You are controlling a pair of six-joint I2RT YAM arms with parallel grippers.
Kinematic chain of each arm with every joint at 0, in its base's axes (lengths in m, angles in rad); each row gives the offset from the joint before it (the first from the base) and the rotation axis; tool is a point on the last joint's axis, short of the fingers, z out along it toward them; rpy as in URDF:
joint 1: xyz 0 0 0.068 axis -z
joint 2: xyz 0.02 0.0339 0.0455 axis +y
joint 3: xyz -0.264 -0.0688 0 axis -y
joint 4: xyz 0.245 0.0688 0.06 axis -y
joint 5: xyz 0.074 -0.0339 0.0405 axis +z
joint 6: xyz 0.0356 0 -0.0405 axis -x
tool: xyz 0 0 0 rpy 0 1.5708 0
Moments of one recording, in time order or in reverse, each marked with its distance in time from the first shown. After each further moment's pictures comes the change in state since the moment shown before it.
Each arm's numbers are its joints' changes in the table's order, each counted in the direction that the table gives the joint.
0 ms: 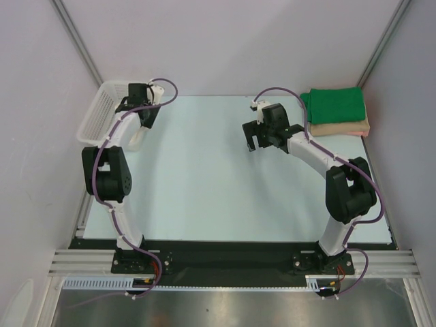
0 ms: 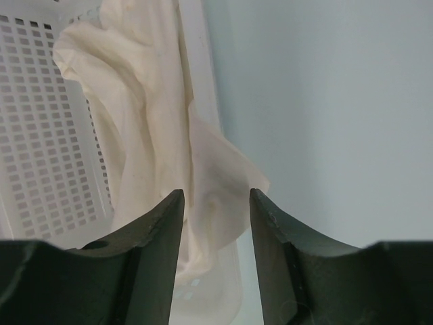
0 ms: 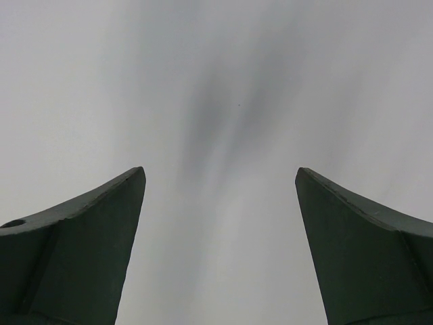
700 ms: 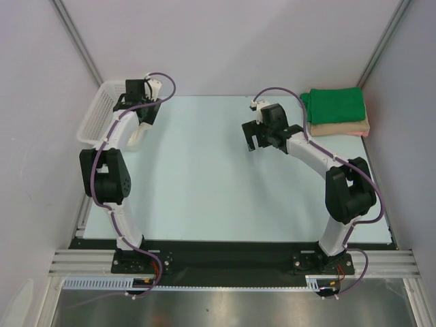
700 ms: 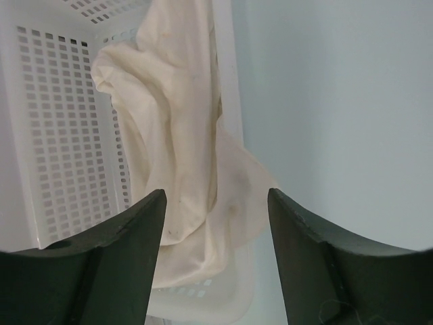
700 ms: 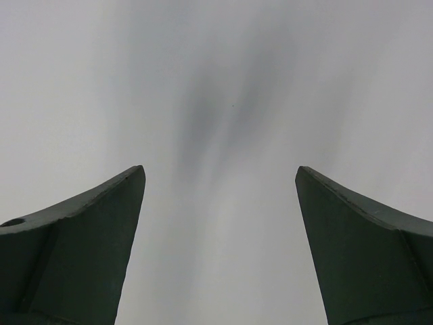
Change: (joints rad) left arm -0.003 -0.028 0.019 0.022 0.018 0.024; right arm -0.013 -0.001 0.000 0.007 -0.040 0.000
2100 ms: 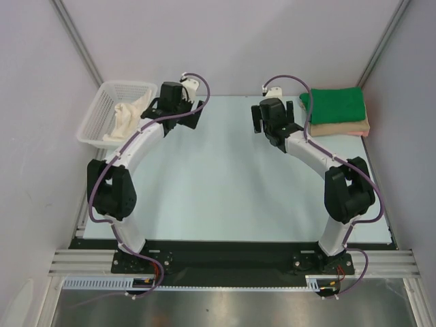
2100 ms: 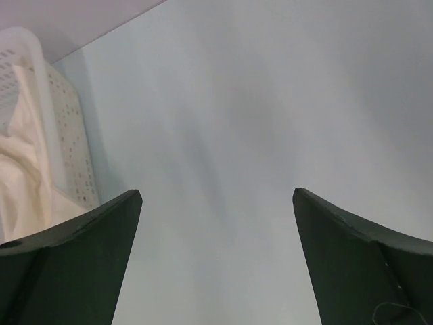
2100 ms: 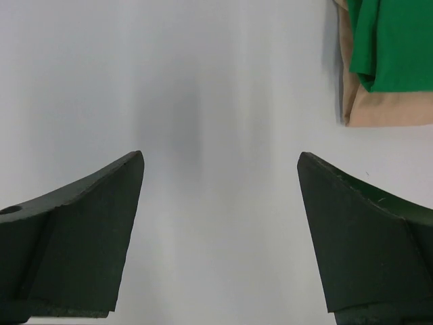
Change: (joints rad) left arm 0.317 -0.158 -0.110 0.063 -0.053 0.236; right arm -0.008 0.008 0.032 0.175 -0.466 -0.062
